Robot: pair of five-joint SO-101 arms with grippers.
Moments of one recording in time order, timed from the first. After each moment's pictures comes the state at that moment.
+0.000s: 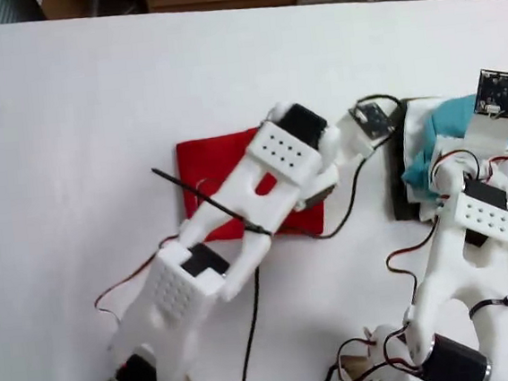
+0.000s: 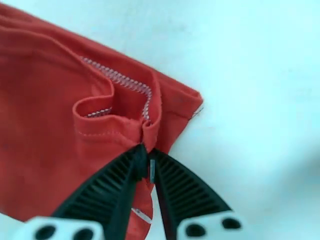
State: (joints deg) left arm 35.8 41.1 -47.5 101.4 -18.1; right arm 24.9 -21.2 44.7 26.1 11.9
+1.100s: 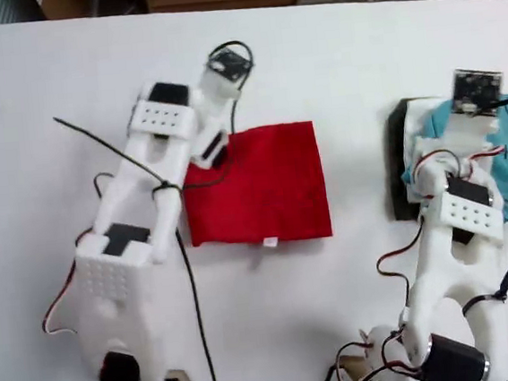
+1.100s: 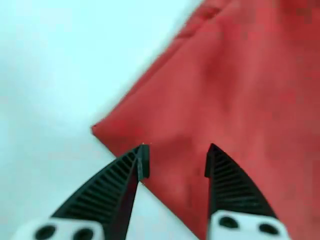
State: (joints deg) left arm 6.5 34.3 -24.4 75.0 -21.2; right arm 19.9 -21.2 46.5 26.1 11.9
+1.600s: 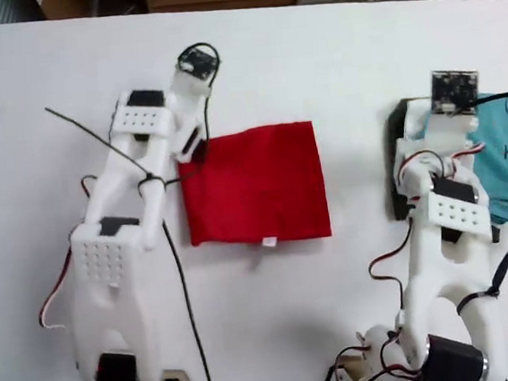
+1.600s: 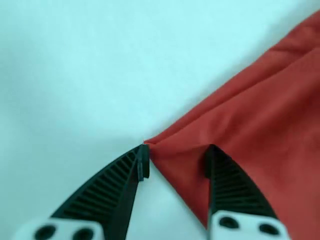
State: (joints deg) left arm 0.7 44.6 -30.5 68.4 -21.6; right arm 15.6 -21.2 48.0 26.1 11.9
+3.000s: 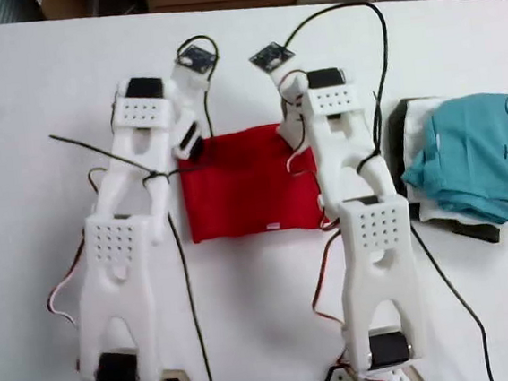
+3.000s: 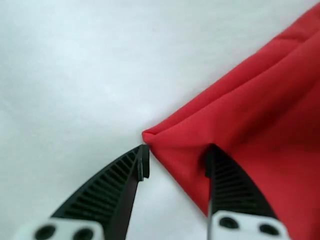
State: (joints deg) left arm 0.2 57.1 -54.7 85.7 -21.4; right arm -9.5 54.1 -46.9 81.7 30.9
